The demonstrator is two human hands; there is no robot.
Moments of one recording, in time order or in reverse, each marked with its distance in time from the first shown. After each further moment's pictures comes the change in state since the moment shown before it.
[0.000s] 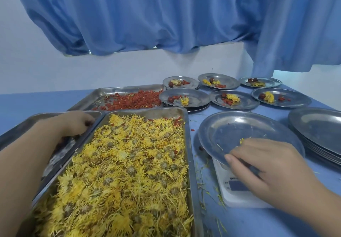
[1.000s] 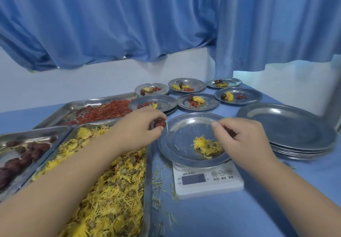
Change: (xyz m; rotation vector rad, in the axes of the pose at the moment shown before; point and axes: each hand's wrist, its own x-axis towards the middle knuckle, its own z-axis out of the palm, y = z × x) left_hand -0.090 0.259 -0.024 -0.273 0.400 0.751; right_hand -0.011 0.050 -0.027 0.206 0.189 0.408
